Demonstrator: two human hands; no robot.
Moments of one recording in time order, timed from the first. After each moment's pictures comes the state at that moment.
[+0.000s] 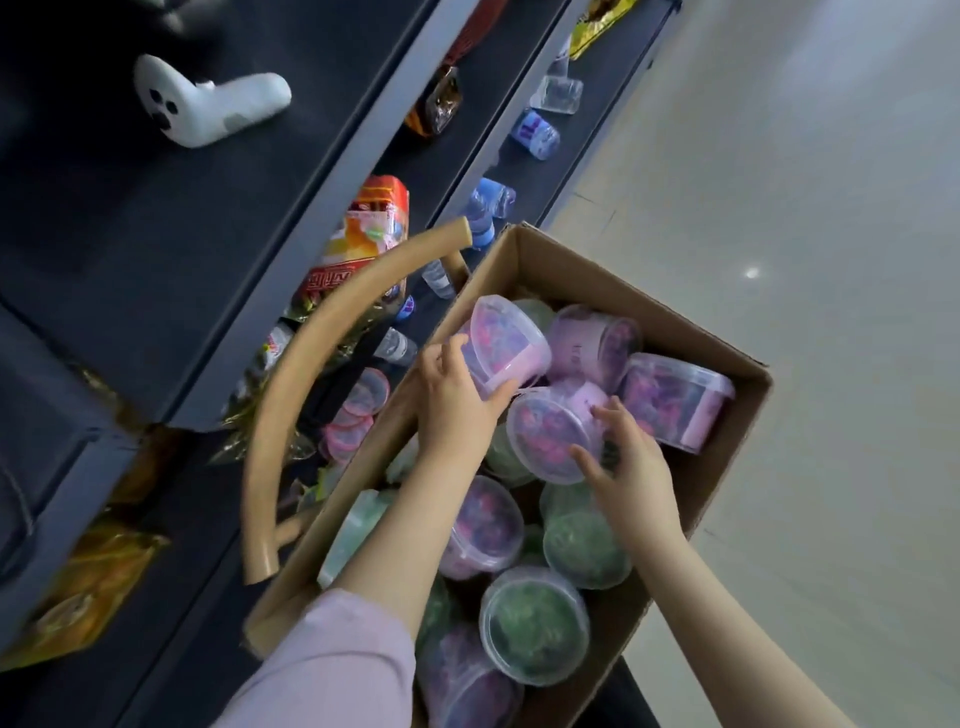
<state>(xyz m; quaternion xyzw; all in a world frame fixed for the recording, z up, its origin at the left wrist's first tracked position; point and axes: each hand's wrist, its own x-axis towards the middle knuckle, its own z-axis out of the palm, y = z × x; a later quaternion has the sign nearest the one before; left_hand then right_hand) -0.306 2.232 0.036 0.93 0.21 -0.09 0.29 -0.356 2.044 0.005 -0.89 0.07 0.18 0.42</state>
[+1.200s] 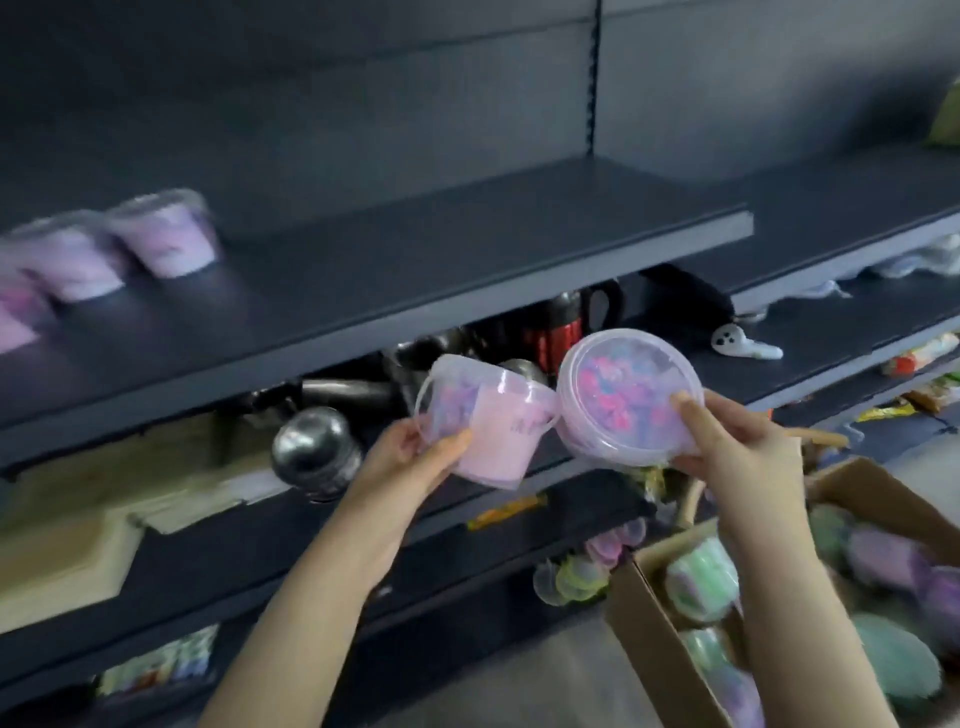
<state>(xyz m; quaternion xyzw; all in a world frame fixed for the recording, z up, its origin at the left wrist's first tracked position) -0.857 2.521 0.443 0.64 0.27 0.19 0.69 -0.675 2.325 0.423 -0.69 -0.11 0.08 0.71</state>
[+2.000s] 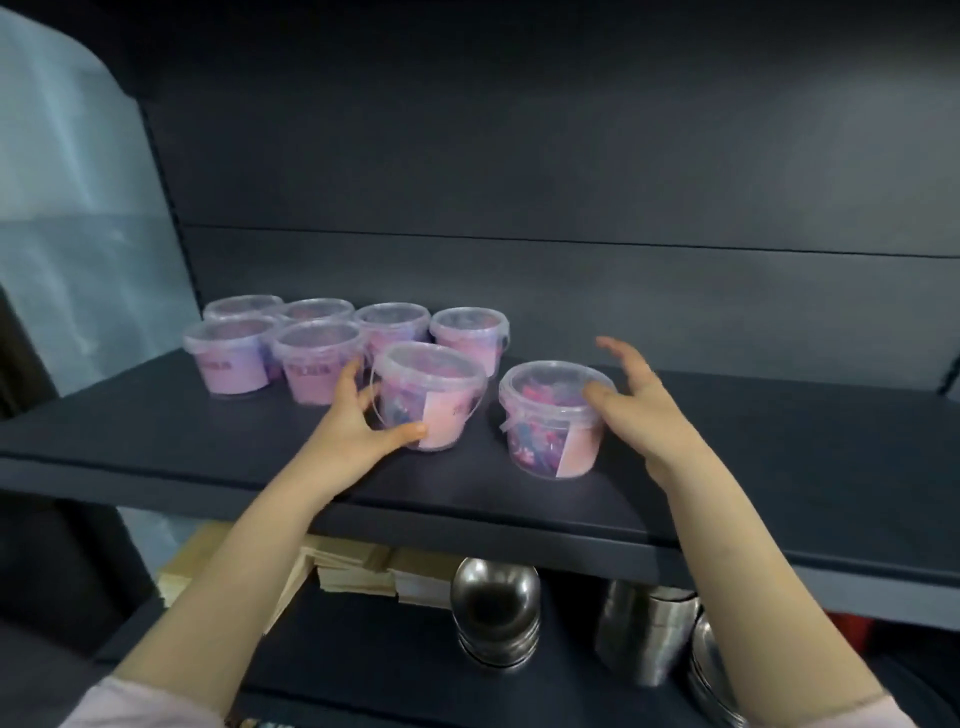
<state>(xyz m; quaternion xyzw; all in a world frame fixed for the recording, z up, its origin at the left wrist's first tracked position) -1.011 2.802 0.529 0.70 0.46 0.41 0.37 -0.728 2.714 0.563 -0.65 -0.49 0.25 0.53</state>
